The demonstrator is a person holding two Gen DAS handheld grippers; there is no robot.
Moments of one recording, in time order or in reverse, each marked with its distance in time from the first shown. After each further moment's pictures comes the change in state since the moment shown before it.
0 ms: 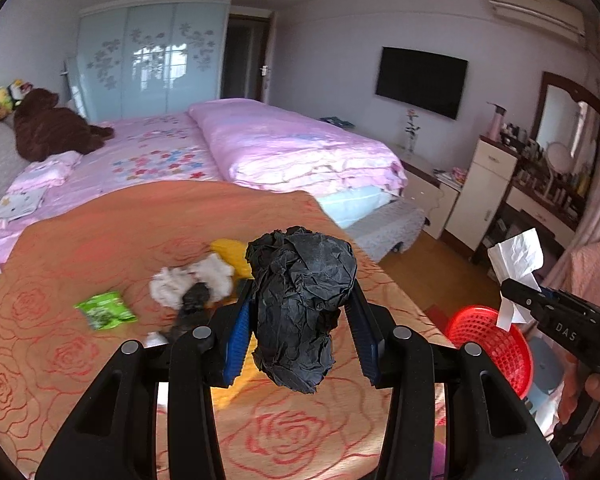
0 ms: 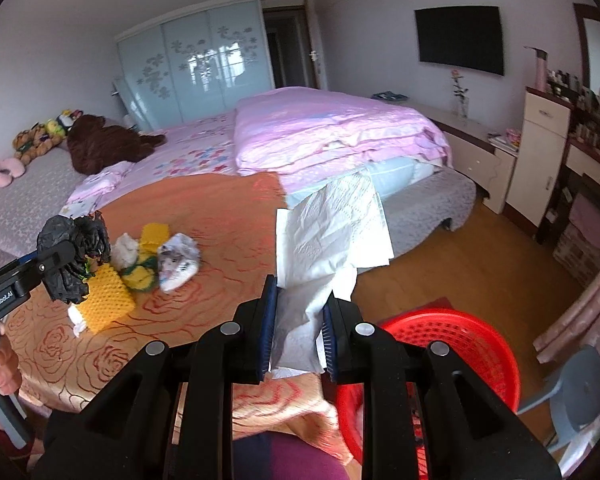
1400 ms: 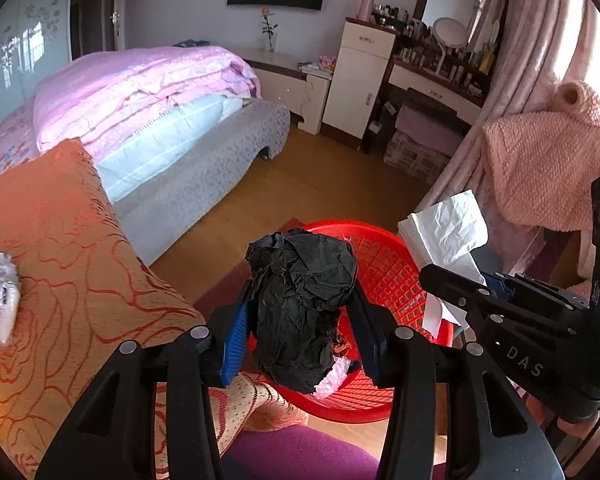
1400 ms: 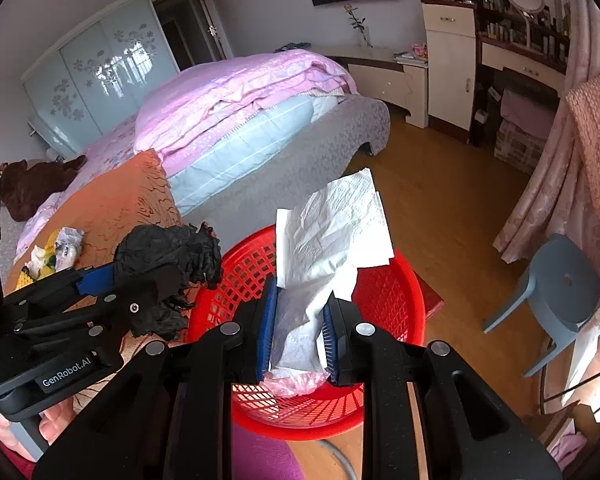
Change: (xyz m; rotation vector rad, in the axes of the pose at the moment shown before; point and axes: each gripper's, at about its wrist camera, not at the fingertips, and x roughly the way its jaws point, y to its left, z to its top) left arm 0.123 -0.204 -0.053 0.278 0.333 -0.365; right arm -0.005 -0.125 -0.065 0.298 0.139 -0.176
